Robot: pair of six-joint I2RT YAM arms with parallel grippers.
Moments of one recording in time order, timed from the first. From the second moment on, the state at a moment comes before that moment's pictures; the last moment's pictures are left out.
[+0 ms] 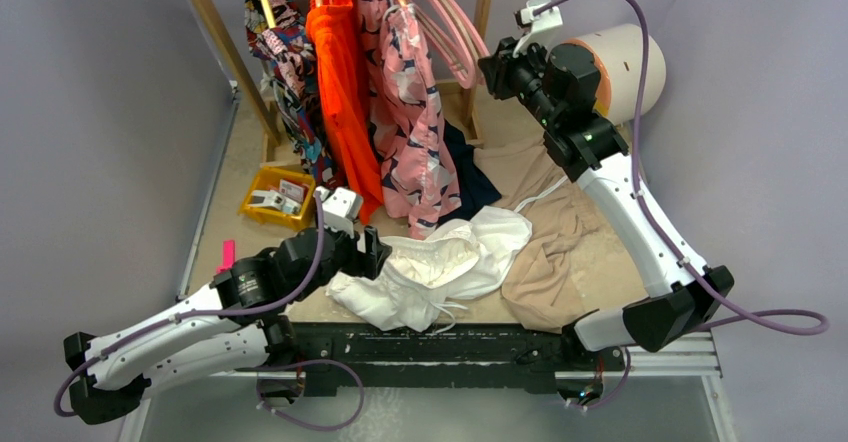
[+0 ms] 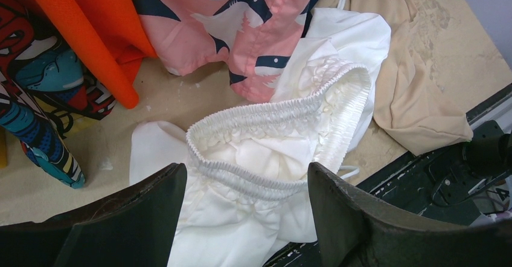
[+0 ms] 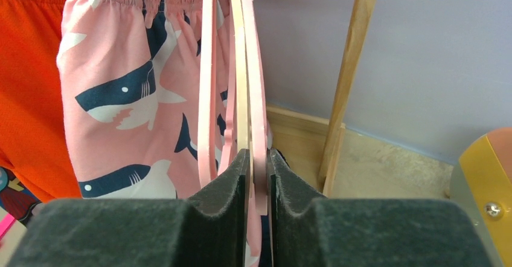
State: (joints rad) left arm -1.07 0.67 0.74 -0.53 -0.41 -0.48; right arm 0.45 1.41 1.60 -0.21 0.01 0.08
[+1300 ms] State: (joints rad) left arm -1.07 0.71 0.74 -0.52 -0.41 -0.48; right arm 0.45 1.33 1.54 -0.18 0.08 0.06
